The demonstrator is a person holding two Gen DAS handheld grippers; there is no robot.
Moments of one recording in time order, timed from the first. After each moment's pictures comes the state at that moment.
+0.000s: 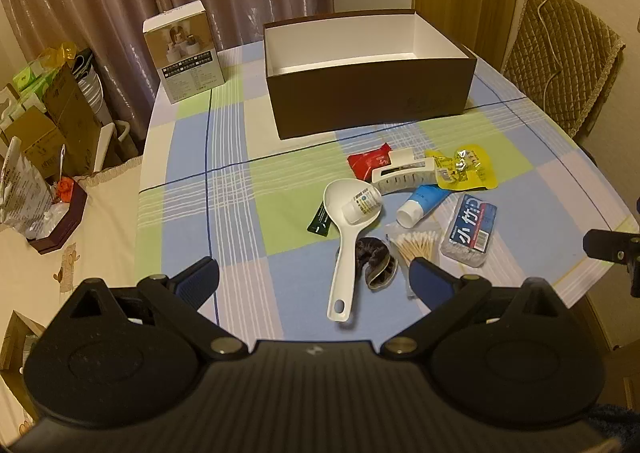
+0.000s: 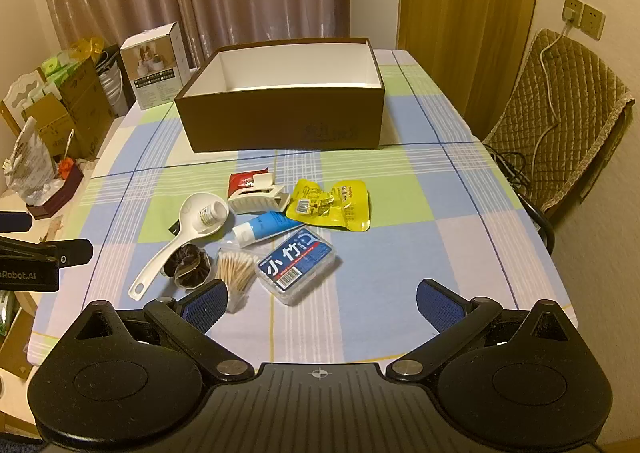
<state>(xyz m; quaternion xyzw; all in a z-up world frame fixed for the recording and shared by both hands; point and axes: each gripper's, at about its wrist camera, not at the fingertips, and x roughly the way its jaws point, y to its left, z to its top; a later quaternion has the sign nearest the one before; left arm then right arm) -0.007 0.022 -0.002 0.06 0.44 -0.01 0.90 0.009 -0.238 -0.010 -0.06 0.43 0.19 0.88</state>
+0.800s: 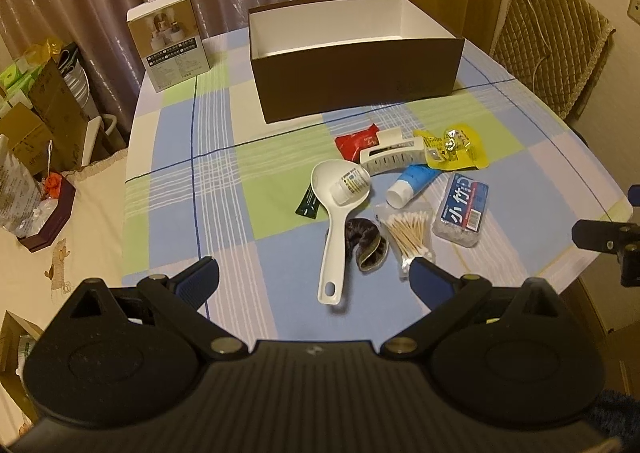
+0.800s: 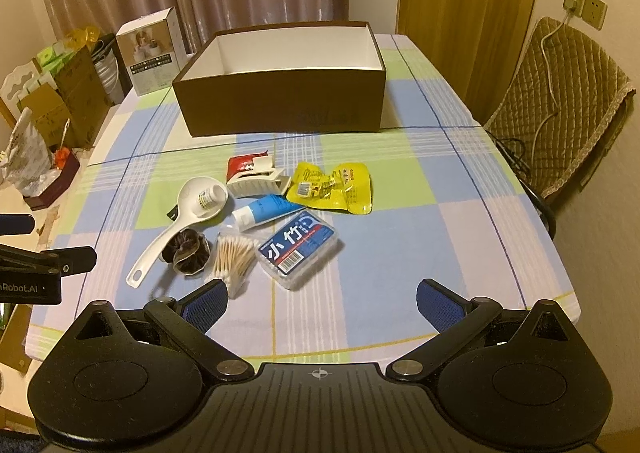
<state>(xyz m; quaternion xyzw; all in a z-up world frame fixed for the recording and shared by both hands) -0.009 0.021 -0.015 0.07 0.45 -0.03 0.89 0.007 -0.234 -0.019 -0.06 0.44 0.19 0.87</state>
